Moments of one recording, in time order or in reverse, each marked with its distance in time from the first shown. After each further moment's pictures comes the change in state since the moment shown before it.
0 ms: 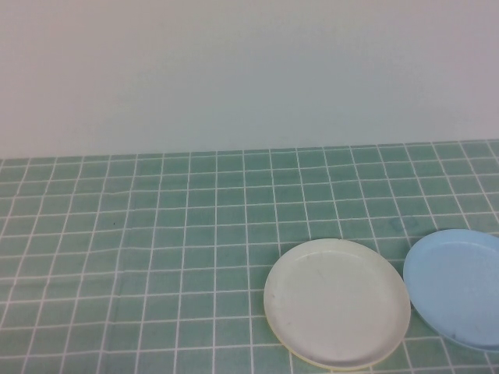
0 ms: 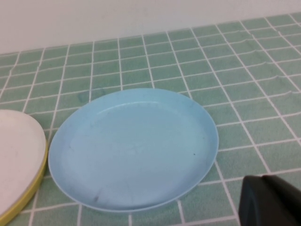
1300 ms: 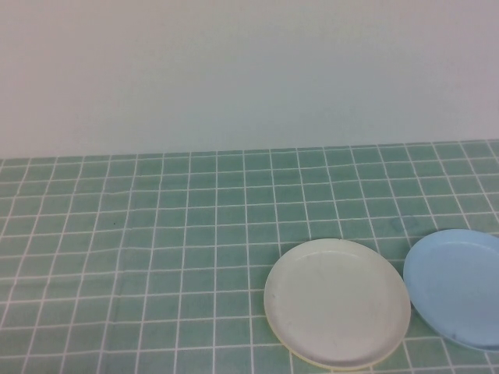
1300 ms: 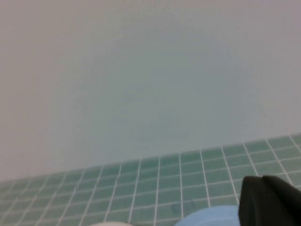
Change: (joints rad) right arm 0.000 0.011 -0.248 0.418 -0.026 -0.198; left arm 0.000 0.000 0.000 0.000 0.000 0.000
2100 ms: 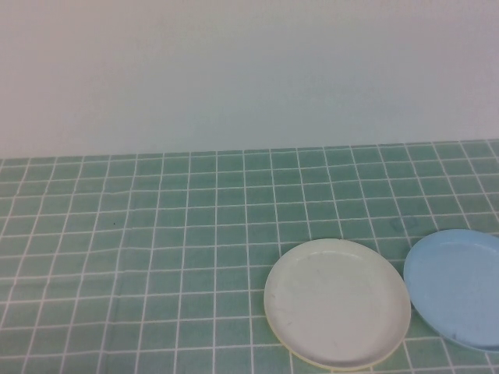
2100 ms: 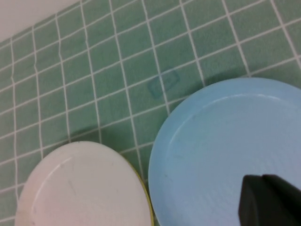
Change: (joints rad) right arm 0.000 1.149 -0.479 0.043 0.150 0.030; left arm 0.000 0.000 0.000 0.000 0.000 0.000
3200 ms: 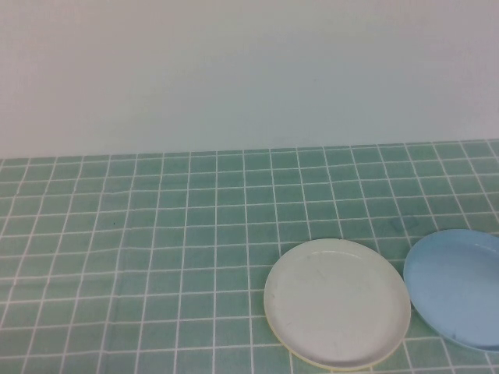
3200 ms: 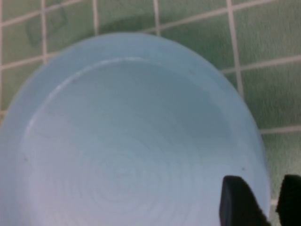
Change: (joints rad) right arm -0.321 0.505 -0.031 0.444 0.041 -0.905; left arm 0.000 0.000 0.000 0.000 0.000 0.000
